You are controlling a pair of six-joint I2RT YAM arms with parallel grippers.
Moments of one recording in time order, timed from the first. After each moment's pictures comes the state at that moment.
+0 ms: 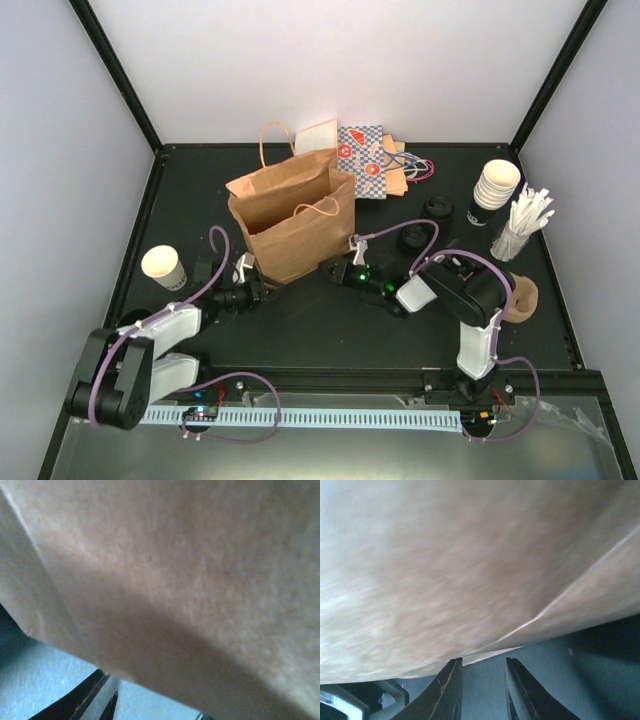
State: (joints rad) left arm -0.19 1.10 0.22 0.11 0.80 -0.77; right arm 0.74 1.90 0.53 0.97 -0.29 0.97
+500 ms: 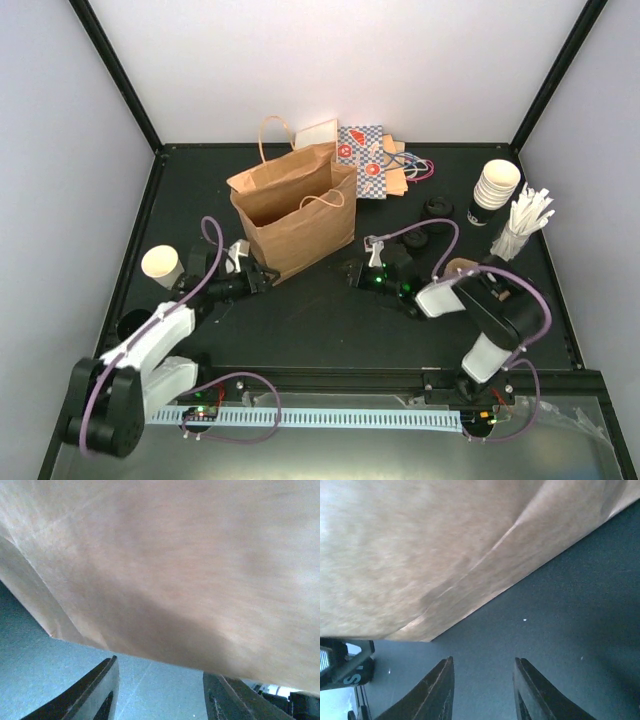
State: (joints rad) left arm -0.19 1.04 0.33 -0.01 0.69 -0.68; right arm 0.67 1.72 0.46 0.79 -0.33 0.88
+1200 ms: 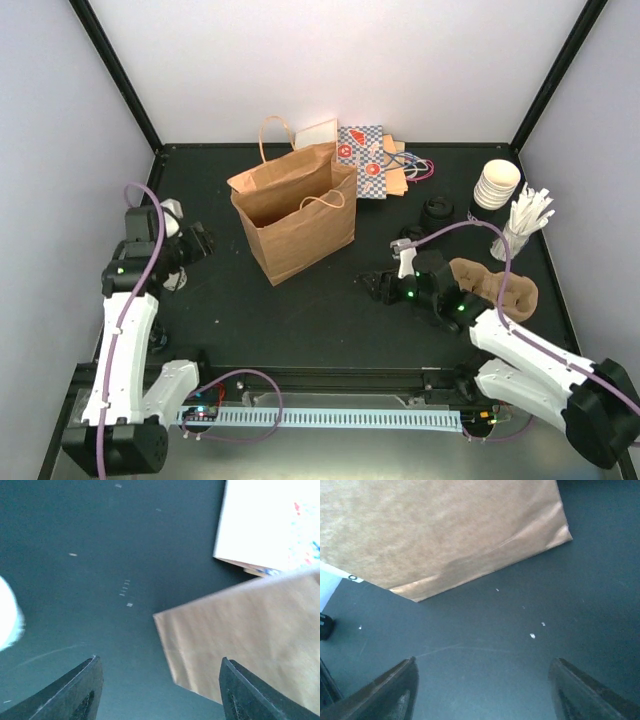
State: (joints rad) left arm 0.05 0.84 0.93 -0.84 0.23 -0.45; right arm 0.67 0.95 0.42 0.00 -0.19 0.54
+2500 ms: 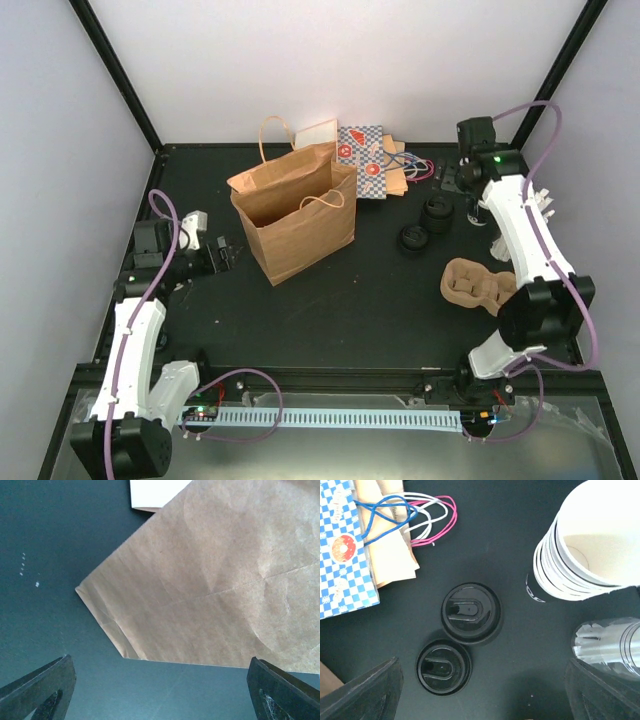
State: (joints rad) left arm 0.12 0.83 0.78 -0.73 0.64 -0.29; right arm 0.13 1.56 1.60 -1.00 0.22 0.35
